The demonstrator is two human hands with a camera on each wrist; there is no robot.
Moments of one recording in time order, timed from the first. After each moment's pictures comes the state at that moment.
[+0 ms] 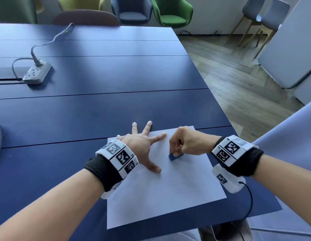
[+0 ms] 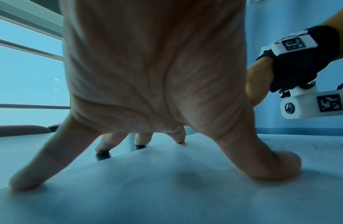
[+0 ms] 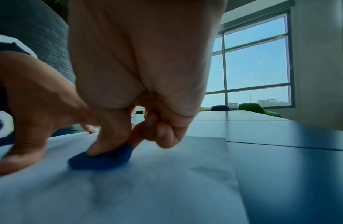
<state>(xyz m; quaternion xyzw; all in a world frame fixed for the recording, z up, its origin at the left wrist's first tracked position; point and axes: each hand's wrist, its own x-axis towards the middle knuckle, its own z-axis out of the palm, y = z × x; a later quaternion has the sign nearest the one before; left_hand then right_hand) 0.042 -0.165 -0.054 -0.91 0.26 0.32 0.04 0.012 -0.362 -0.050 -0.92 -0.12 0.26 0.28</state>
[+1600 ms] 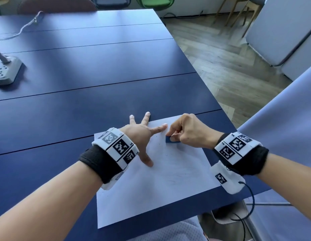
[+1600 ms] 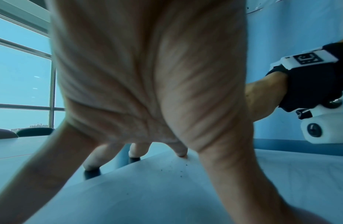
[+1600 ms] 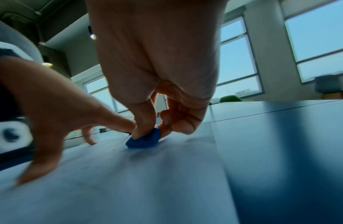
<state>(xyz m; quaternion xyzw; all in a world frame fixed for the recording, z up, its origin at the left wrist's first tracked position) 0.048 -0.199 -0.048 -0.88 0.32 0.34 0.12 -0.009 -0.379 -0.058 -0.93 -0.01 0.12 0.34</state>
